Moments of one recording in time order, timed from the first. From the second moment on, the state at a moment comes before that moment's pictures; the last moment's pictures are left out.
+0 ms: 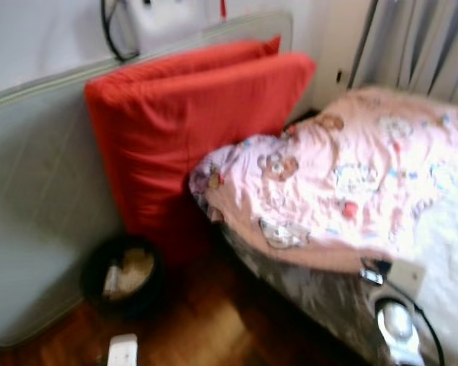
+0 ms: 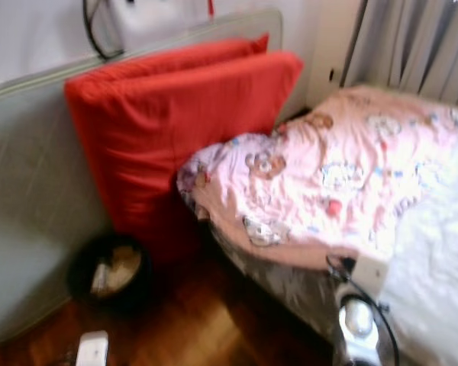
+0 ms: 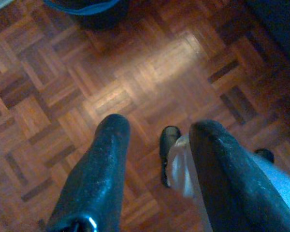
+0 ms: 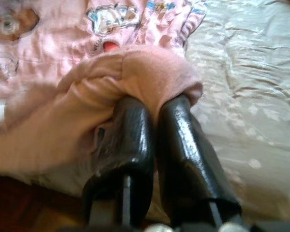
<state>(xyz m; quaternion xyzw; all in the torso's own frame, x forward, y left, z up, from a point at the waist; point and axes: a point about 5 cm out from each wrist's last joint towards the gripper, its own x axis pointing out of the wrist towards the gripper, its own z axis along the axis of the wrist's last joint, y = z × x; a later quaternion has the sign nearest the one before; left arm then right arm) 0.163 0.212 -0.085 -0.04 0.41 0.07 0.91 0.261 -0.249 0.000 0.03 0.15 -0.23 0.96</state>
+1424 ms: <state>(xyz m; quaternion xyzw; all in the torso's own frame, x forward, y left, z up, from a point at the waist) 0.158 0.210 -0.088 -0.02 0.43 0.06 0.90 0.253 -0.245 -0.005 -0.09 0.16 -0.24 0.95</state>
